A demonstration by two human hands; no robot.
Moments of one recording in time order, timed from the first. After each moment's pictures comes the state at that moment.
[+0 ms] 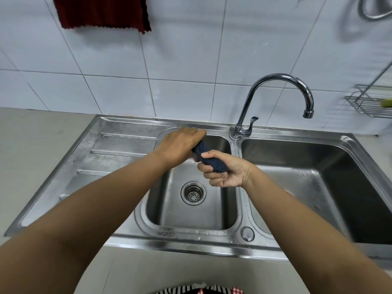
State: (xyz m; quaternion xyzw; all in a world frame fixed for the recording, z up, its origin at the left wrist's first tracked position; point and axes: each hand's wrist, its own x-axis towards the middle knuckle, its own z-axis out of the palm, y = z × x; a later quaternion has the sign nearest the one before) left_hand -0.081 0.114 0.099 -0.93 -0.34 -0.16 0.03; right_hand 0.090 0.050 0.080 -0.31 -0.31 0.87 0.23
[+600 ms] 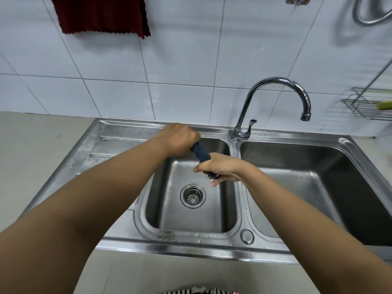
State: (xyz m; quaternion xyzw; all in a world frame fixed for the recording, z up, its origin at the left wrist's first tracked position) left_hand -0.074 0.139 0.126 -0.93 -0.34 0.06 0.13; right_hand 0.078 0.063 0.087 -0.60 -0.51 0.60 0.17
